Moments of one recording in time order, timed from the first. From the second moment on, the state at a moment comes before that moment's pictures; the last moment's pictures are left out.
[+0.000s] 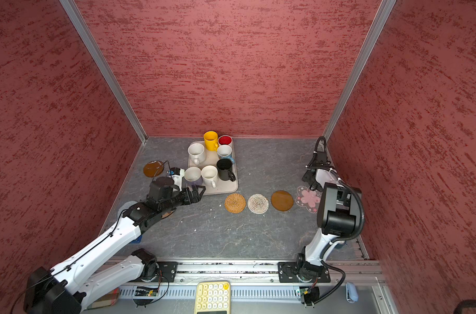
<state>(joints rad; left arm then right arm) -0.47 0.94 0.68 -0.32 0.07 -0.60 -0.23 1.73 1.15 -0.50 0.11 0.46</state>
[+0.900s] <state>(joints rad) 0.10 1.16 0.98 -0.71 0.19 -0.42 0.29 1.48 0.72 0.38 -0.23 0.59</state>
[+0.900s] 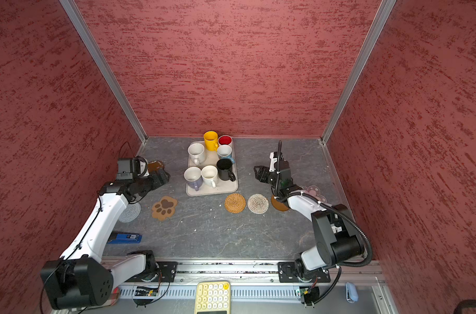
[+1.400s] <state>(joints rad) 0.18 1.39 0.99 -0.75 0.17 -0.29 0.39 1.40 0.63 0.68 -0.37 0.75</state>
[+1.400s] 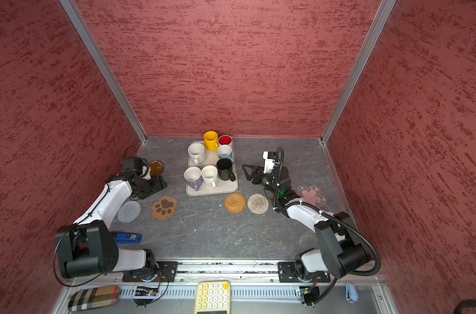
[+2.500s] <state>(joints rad) 0.19 1.63 0.97 -0.78 0.04 -0.29 0.39 1.38 0.61 0.74 -0.38 0.78</state>
